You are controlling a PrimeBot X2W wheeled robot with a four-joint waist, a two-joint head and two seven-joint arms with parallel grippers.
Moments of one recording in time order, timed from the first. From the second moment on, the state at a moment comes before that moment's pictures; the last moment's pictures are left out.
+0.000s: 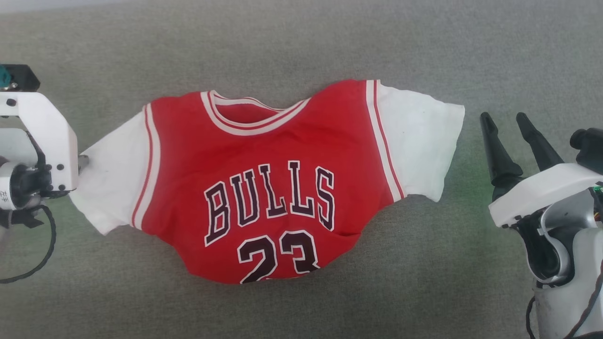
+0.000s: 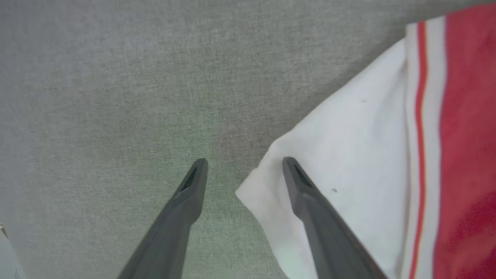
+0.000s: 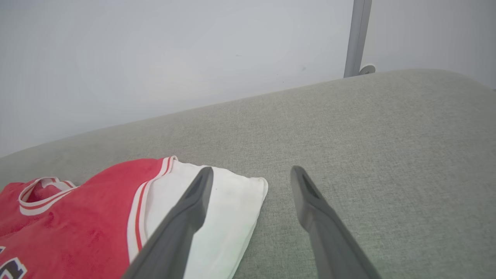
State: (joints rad) left arm -0.77 0.77 -0.47 0.30 -0.81 0.25 0.96; right arm -0.33 -0.10 -0.10 0.05 0.39 0.13 0.19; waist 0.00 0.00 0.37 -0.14
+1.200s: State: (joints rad) left arm -0.89 0.56 -0.49 0.47 -0.89 0.21 0.96; right arm -0.62 -0.28 -0.03 0.26 0.35 0.13 0.80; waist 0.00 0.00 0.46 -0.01
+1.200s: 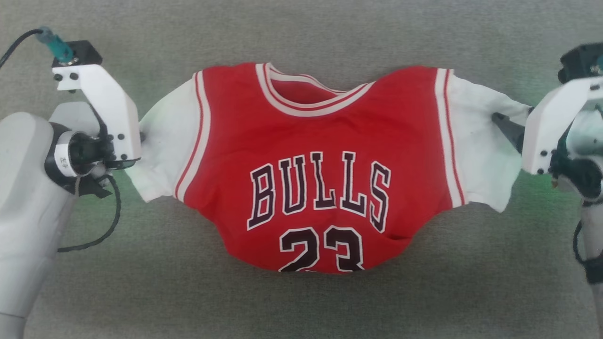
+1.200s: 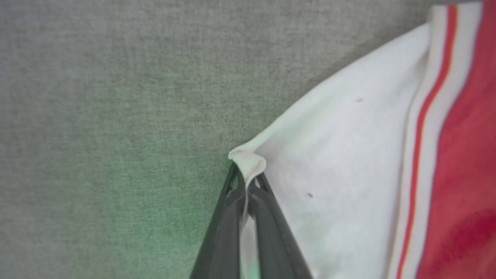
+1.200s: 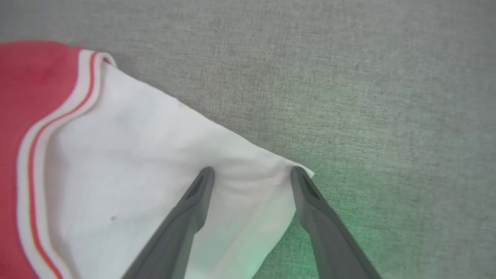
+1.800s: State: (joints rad) left arm -0.96 0.49 -0.51 0.57 -0.86 0.14 0.82; right arm -0.71 -0.28 -0.06 0.31 0.46 0.13 1.09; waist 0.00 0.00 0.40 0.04
